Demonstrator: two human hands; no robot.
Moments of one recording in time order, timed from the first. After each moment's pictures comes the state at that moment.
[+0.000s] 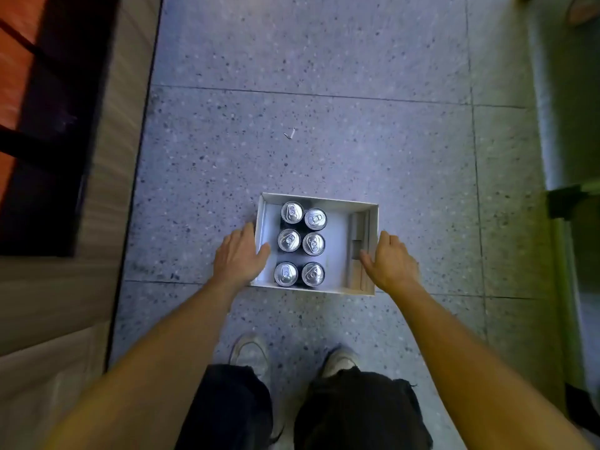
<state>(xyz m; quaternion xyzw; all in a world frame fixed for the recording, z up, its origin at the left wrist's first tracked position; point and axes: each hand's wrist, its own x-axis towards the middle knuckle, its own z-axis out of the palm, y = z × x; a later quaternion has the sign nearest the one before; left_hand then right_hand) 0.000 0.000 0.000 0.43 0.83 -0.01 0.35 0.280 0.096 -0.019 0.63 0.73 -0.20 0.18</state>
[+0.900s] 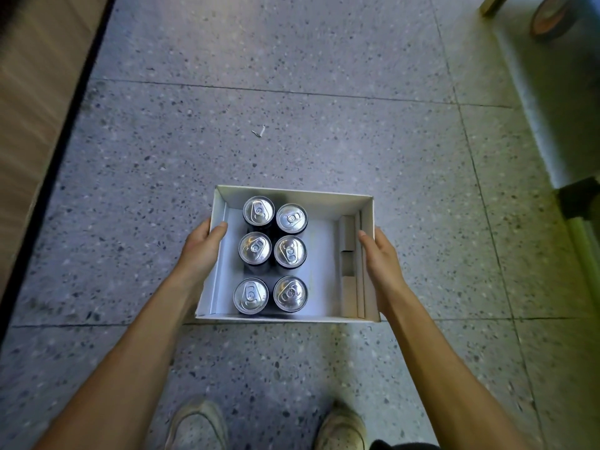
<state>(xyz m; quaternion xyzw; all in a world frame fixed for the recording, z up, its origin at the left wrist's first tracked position) -0.001 0.021 -0.126 0.17 0.74 0.45 0.48 0.283 0.102 -0.125 0.63 0.45 -0.57 -0.27</state>
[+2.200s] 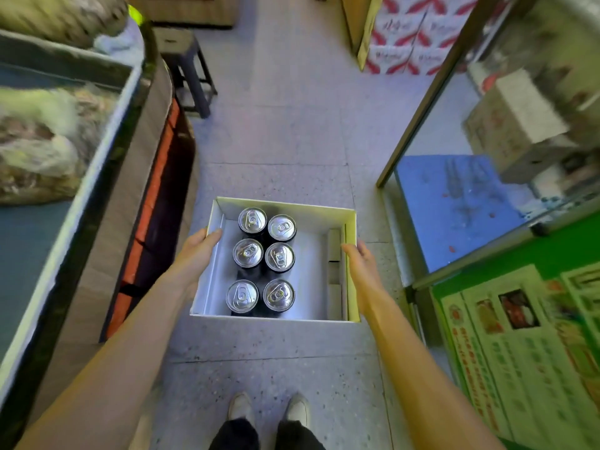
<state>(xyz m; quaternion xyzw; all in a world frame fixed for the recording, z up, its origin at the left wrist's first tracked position) -0.008 0.084 0.677 0.19 0.71 0.47 0.49 0.290 0.162 0.664 0.60 0.43 -0.59 -0.31</state>
